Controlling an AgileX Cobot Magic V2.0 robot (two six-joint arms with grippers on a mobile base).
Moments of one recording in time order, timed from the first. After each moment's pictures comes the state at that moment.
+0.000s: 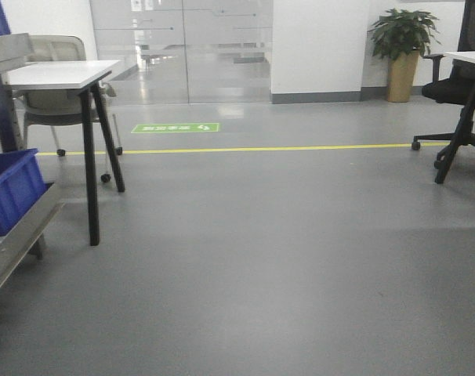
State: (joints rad) left arm -0.05 -0.01 0.03 -0.07 0.06 0.03; right arm 0.24 0.09 -0.53 -0.04 0.57 0.11
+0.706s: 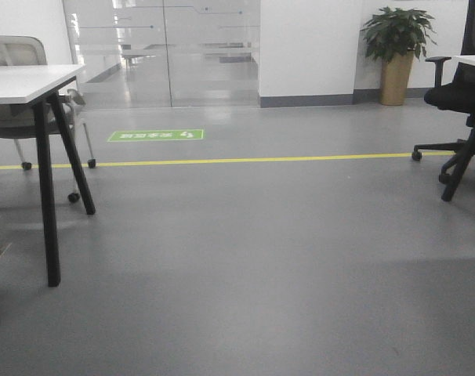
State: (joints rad) left arm -0.05 -0.01 0.03 -0.07 0.06 0.03; right arm 0.24 0.09 -0.53 -0.04 0.57 0.11
